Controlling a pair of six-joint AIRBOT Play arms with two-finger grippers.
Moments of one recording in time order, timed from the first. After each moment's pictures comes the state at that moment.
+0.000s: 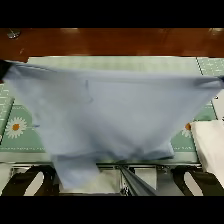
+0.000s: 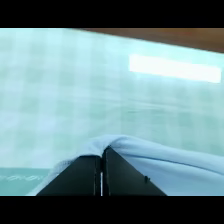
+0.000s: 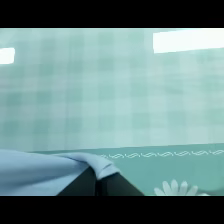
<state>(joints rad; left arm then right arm) 0.10 -0.76 1.19 1.28 -1.08 -1.58 -0.14 -0.71 1.23 -1.40 1.29 1.59</state>
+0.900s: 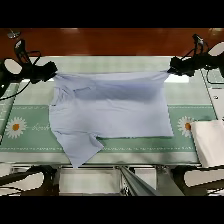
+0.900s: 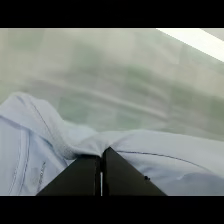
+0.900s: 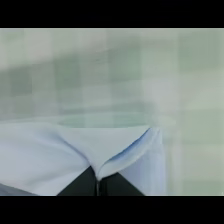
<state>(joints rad) 0.06 -1.38 1.18 1.23 -0.76 -1.69 -0.16 -1.64 1.54 -1.10 1.10 1.49</state>
